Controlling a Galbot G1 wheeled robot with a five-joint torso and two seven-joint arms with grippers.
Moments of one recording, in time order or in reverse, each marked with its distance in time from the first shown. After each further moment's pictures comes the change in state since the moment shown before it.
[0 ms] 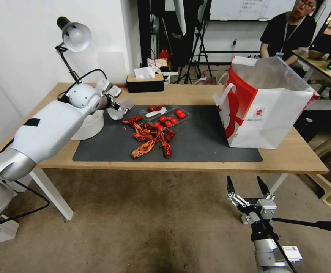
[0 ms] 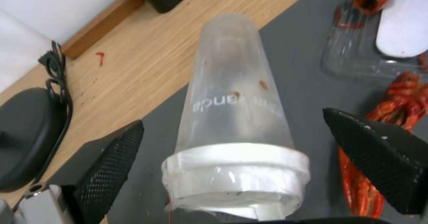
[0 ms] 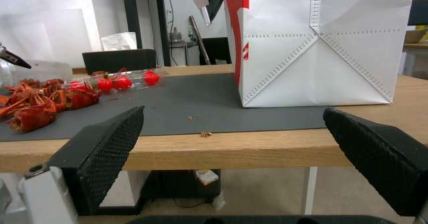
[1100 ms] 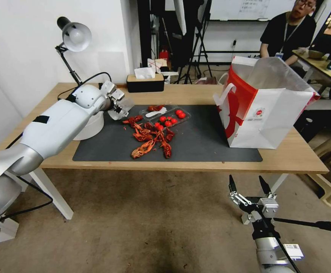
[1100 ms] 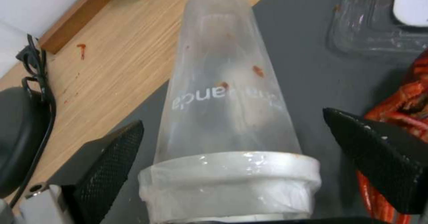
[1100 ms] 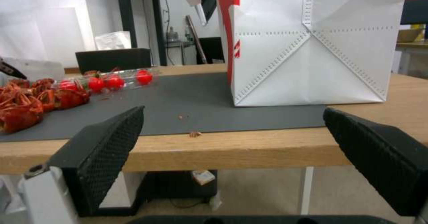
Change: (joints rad) left arm -0.044 -0.051 0.062 0.099 0.075 -0.001 0.068; right arm 0.017 -0.011 0.009 -0.018 0.021 -0.001 0.002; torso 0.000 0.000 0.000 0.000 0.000
